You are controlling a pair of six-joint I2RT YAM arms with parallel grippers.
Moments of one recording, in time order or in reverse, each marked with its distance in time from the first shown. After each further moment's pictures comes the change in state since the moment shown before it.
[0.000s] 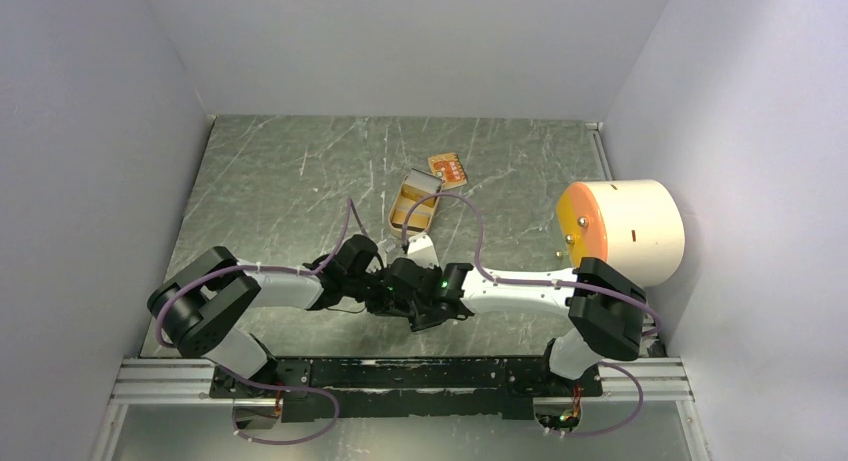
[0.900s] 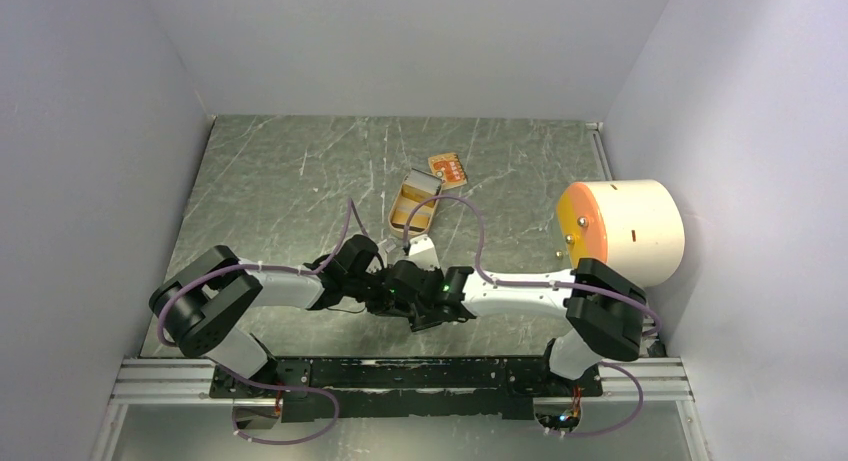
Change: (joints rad) left arm 0.000 0.010 0.003 0.001 0.000 0.000; right arm -0.002 0.006 -0.042 0.069 -0.001 0.003
